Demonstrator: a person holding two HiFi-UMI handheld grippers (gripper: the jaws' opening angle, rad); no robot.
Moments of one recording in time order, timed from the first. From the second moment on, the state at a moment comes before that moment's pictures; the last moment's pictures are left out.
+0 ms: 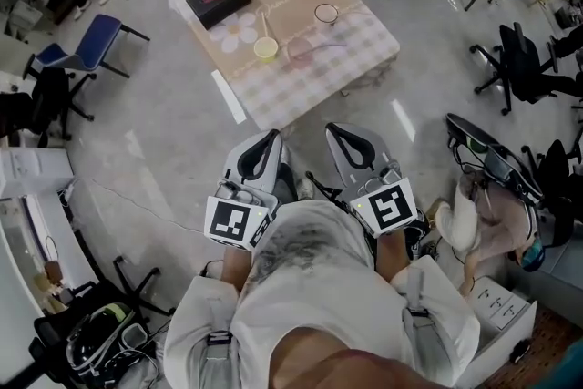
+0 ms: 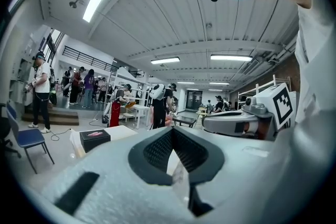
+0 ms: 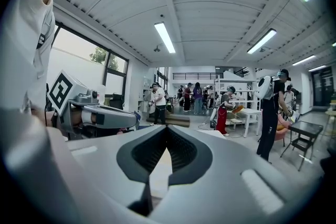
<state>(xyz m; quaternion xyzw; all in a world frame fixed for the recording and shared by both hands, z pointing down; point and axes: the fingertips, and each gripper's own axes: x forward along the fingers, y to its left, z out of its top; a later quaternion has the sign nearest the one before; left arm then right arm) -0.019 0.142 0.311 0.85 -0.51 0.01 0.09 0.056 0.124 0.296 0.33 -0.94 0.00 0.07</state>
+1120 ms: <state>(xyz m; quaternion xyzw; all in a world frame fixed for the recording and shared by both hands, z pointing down) -0.067 0.013 0.329 0.87 -0.48 0.02 0.12 0.006 -0.003 0.303 0.37 -0.93 0.00 0.08</state>
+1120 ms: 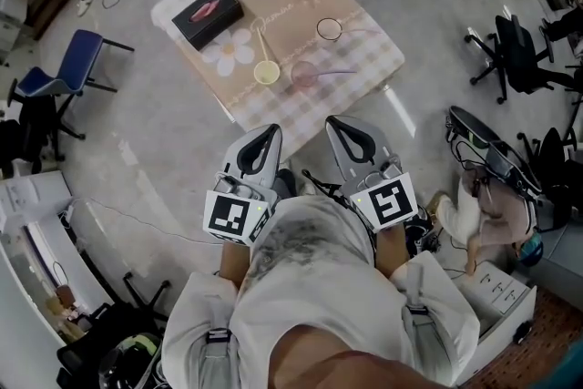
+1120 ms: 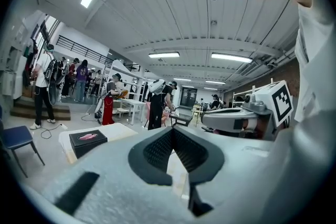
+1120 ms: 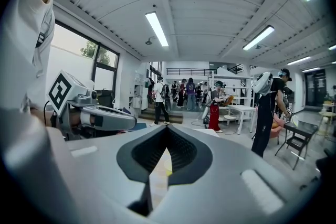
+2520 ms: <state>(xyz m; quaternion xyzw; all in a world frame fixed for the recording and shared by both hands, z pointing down) -0.101 -0.074 0.357 0.90 -0.42 0.03 0.14 -0.014 -0.080 0.334 0.43 -0.89 0.02 0.14</state>
